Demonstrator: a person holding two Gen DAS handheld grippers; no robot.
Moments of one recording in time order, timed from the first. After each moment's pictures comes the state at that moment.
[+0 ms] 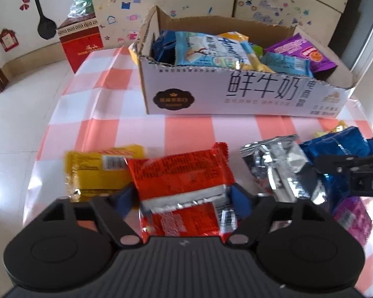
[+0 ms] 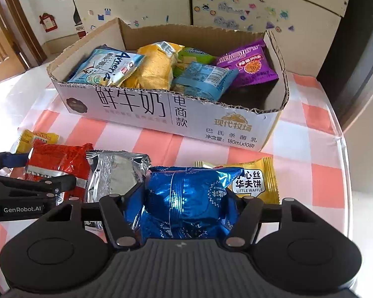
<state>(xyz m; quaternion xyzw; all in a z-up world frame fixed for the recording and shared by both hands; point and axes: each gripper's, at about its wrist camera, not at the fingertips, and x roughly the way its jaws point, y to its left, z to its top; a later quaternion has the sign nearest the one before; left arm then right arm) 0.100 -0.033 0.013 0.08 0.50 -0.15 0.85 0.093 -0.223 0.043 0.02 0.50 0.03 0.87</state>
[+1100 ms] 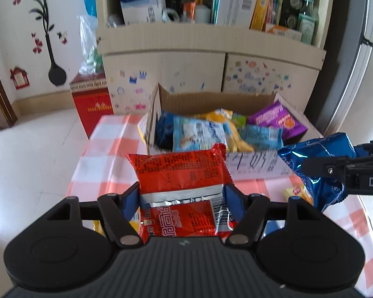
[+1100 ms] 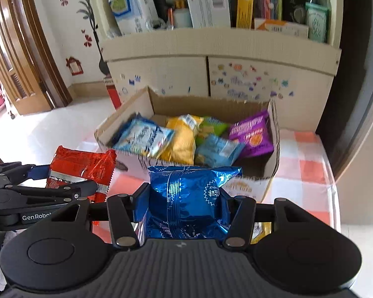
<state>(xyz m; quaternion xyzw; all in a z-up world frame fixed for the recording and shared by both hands) 0.080 -0.029 0.095 0.06 0.38 -0.16 0.91 0.073 -0.227 0.120 0.05 0.39 0.06 0.92</state>
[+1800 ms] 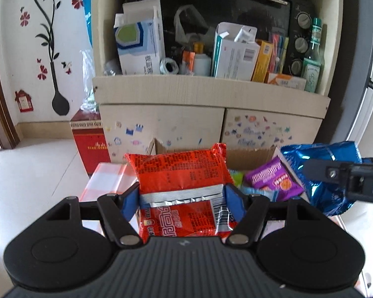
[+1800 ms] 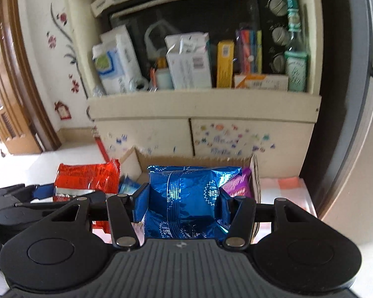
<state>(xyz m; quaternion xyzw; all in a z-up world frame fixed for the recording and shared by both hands) 0.117 -0.059 0.133 0.03 0.31 -0.14 0.94 0.090 -0.243 0.160 0.08 0.29 0.01 0.95</state>
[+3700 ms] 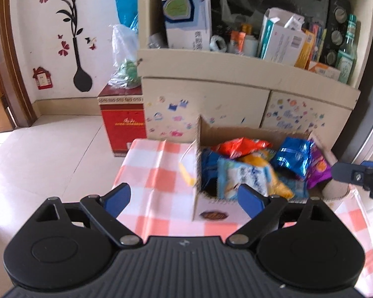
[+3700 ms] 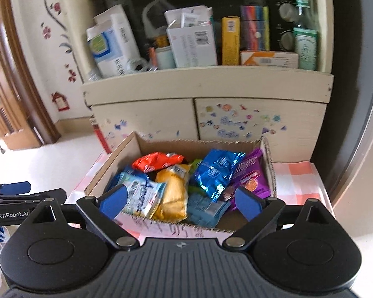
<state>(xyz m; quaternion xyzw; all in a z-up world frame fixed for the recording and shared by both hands) 0.127 0.009 0.121 0.03 0.37 -0.10 0.92 0.108 -0.229 0.135 0.08 0.34 0.03 0.93</state>
